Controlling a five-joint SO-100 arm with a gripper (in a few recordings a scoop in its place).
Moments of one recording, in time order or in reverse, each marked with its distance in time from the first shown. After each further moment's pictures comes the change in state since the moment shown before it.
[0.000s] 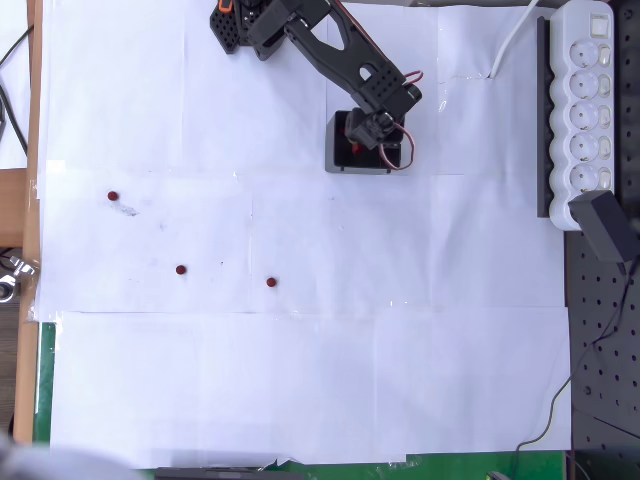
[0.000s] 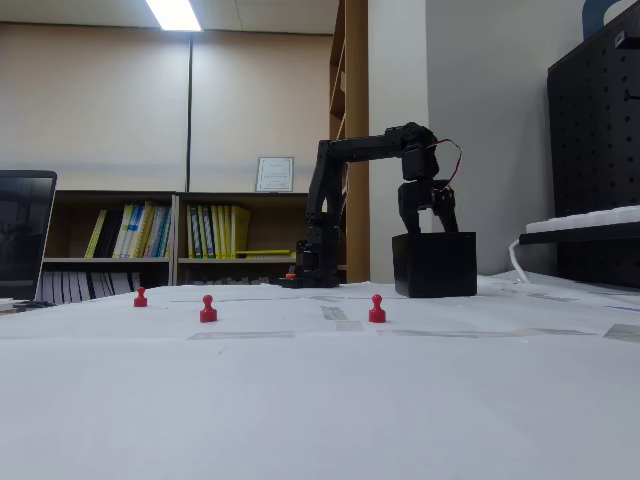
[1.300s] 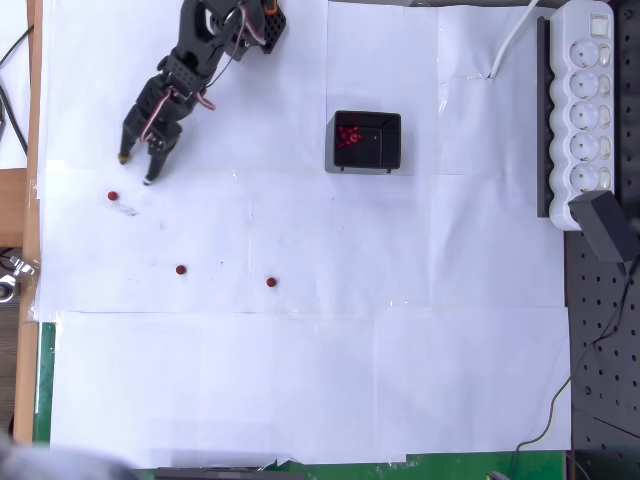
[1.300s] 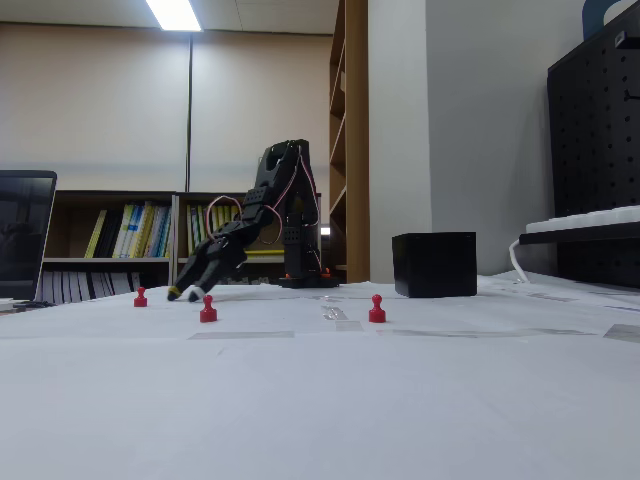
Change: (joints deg) arm 83.1 7.3 -62.1 -115.5 48.8
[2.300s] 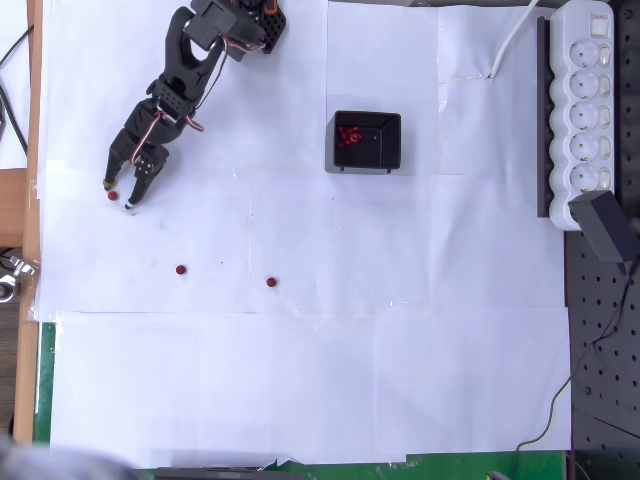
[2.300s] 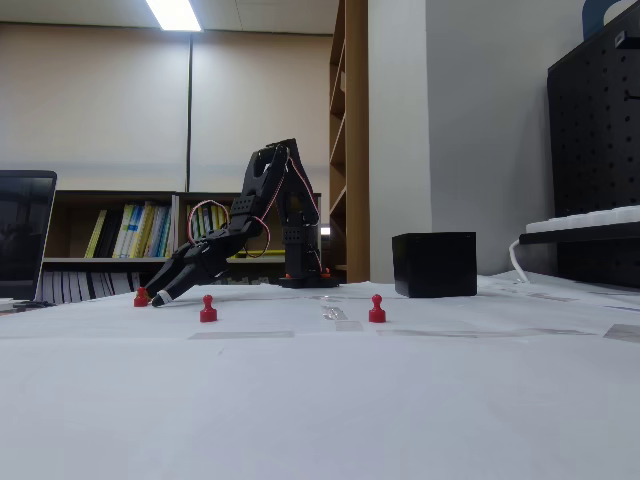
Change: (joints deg) arm -3.0 12.4 11.7 -6.6 -0.7
